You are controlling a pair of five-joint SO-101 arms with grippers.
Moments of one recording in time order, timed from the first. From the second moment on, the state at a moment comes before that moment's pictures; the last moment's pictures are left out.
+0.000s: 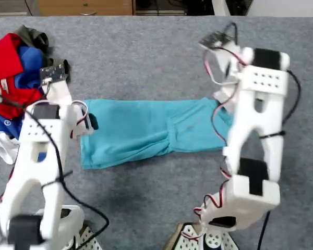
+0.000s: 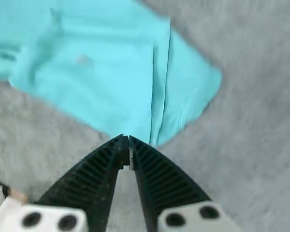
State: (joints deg) left arm -4.0 -20.5 32.6 69.8 5.7; right arm 9.8 7.2 -13.0 98.8 38.1
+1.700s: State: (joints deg) left arm -4.5 28.7 -8.7 90.6 9.1; right arm 35.9 -23.5 60.5 48.0 38.3
